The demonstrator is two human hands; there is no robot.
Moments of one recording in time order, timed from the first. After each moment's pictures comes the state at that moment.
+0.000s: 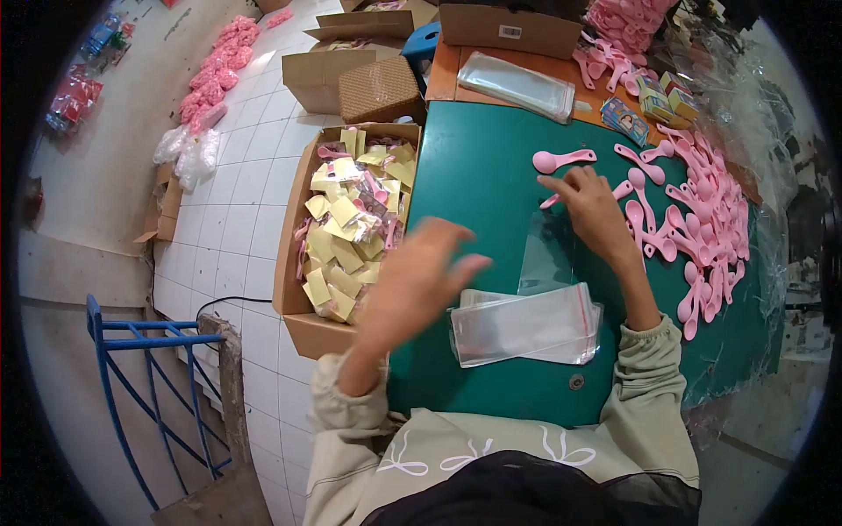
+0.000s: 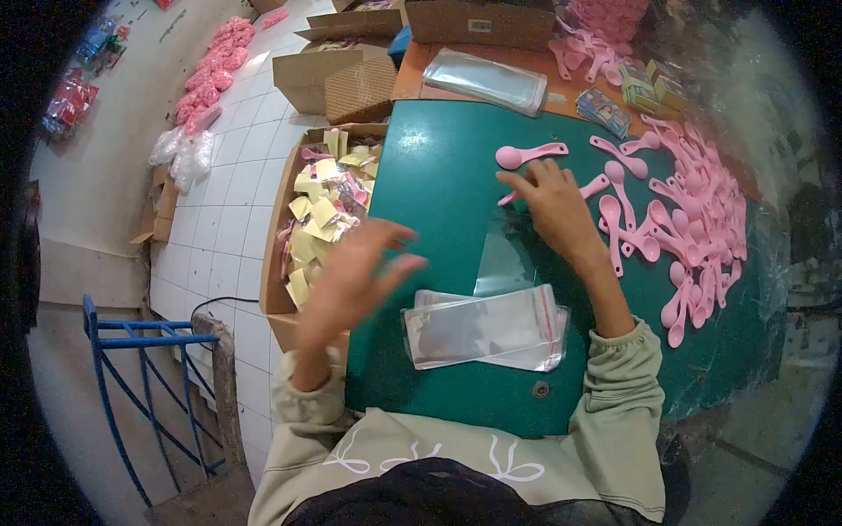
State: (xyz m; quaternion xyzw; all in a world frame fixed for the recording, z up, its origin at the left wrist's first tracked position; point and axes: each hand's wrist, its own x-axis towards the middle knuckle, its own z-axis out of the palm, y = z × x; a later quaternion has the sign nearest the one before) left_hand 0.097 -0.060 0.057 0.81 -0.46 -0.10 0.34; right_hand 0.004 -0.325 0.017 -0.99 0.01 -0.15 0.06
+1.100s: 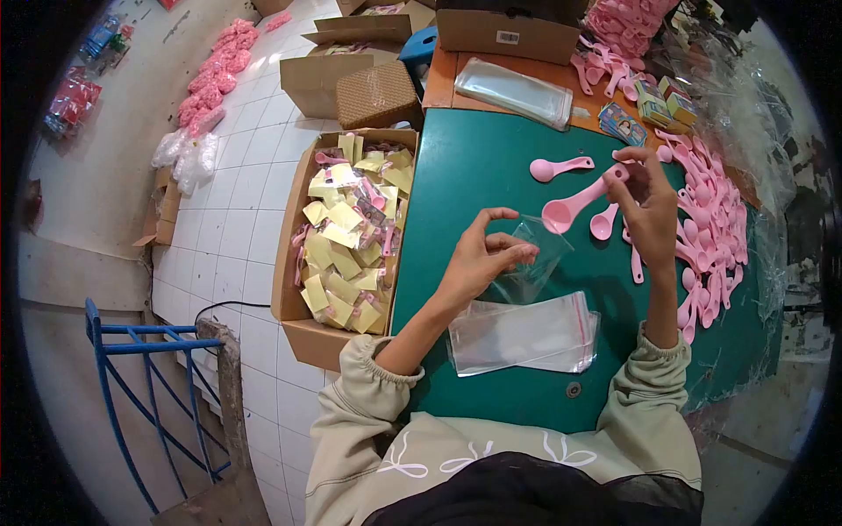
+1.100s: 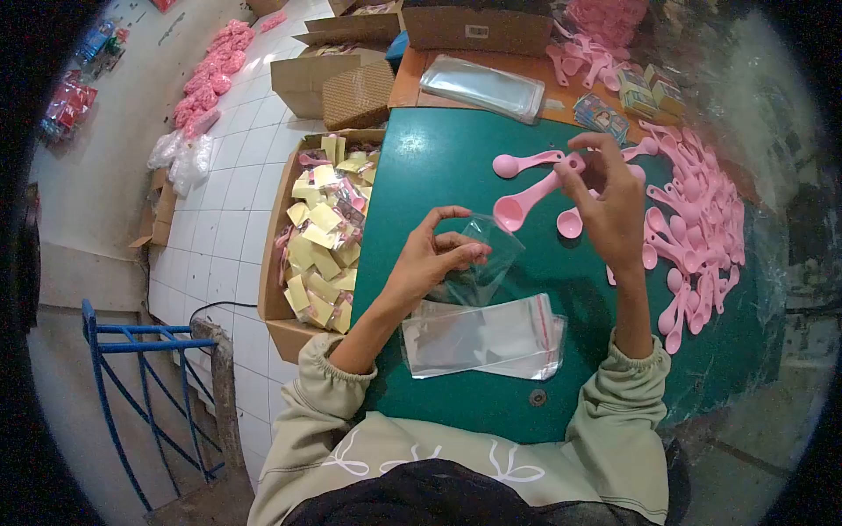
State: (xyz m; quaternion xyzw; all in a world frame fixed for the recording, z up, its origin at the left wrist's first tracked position) left_hand 0.089 -0.131 -0.003 0.55 -0.22 -0.45 0.67; right_hand -0.011 -0.326 0.080 -0.82 0.18 -0.32 0.44
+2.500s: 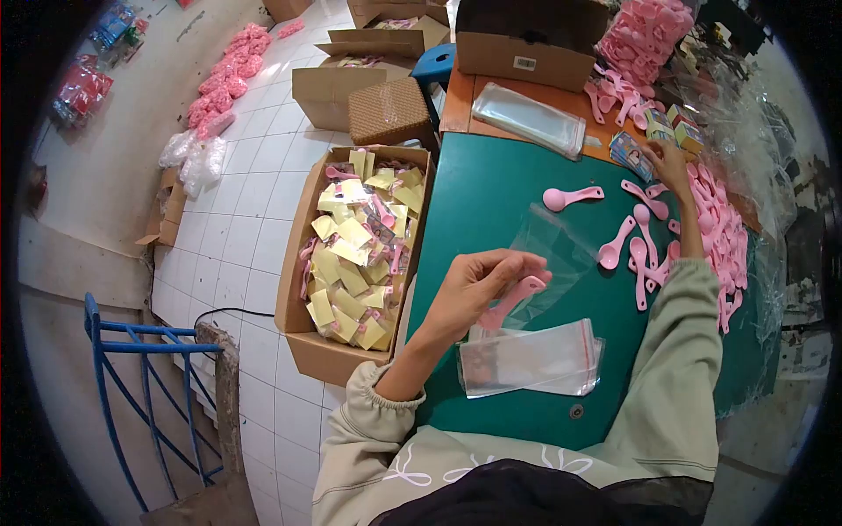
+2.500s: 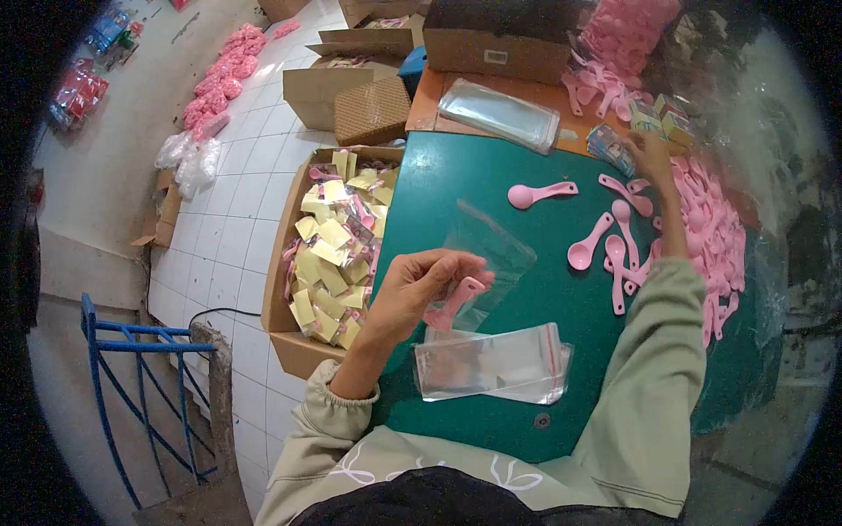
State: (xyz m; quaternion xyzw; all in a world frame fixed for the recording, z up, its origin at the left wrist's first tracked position) left_hand 0.098 -0.106 0.041 0.47 -0.25 -0.45 0.72; right_hand 0.036 -0.562 0.009 -0.93 0.21 -0.23 0.17
